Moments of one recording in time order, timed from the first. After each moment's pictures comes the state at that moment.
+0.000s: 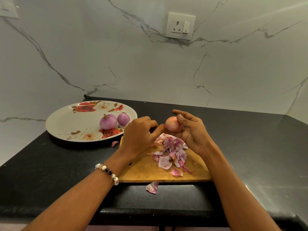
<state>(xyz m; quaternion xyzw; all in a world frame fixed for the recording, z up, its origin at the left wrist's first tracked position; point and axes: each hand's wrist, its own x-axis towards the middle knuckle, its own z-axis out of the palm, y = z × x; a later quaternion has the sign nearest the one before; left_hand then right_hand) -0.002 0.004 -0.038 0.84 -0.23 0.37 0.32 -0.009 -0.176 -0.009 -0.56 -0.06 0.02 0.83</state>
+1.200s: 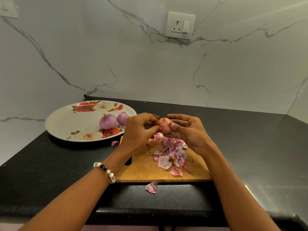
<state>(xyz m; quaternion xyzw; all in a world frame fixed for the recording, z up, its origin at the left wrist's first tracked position) -0.006 0.006 -0.028 0.80 -0.22 0.29 0.47 -0.005 -0.182 -0.014 -0.70 -0.12 -0.02 0.70</state>
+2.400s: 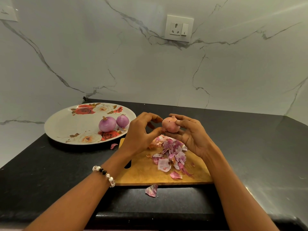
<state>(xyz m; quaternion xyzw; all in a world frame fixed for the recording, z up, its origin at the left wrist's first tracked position) -0.006 0.004 -0.027 0.80 -0.26 0.29 0.46 -0.012 -0.178 -0.005 -0.56 -0.06 0.04 0.82</state>
